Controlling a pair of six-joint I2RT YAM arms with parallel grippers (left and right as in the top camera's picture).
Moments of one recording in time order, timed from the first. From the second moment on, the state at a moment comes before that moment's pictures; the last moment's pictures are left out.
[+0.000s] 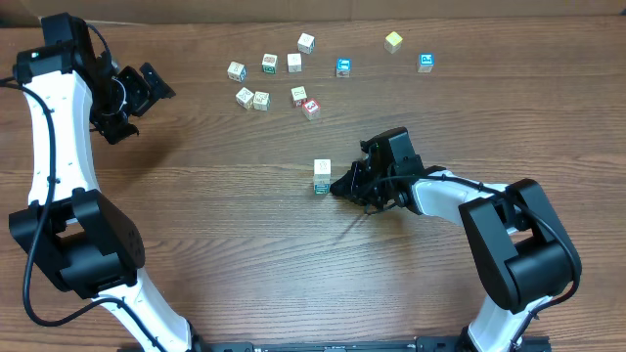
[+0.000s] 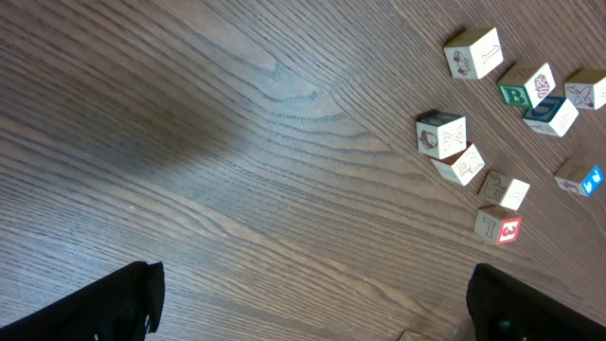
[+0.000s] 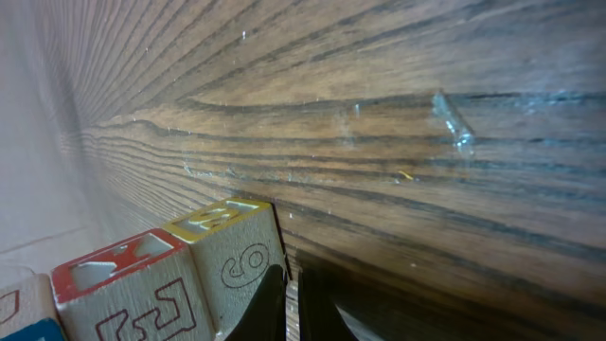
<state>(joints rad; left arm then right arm) 0.29 2.03 1.94 -1.23 0.30 -0.41 0.38 1.91 0.88 0.00 -0.61 0.78</state>
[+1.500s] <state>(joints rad) 0.29 2.03 1.94 -1.23 0.30 -0.41 0.39 1.91 0.88 0.00 -0.61 0.78</state>
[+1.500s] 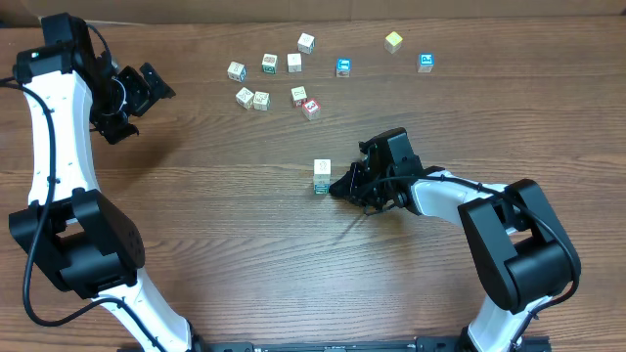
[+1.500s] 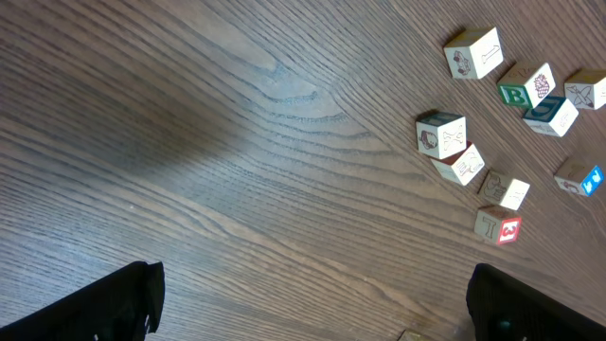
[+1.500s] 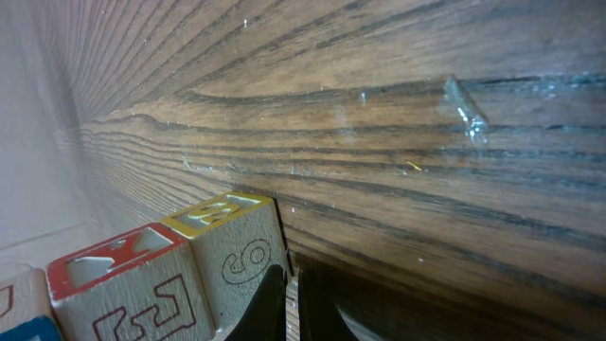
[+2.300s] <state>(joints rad) 0.29 2.03 1.94 -1.23 0.30 -0.41 0.39 1.91 0.88 0.01 -0.61 0.78</state>
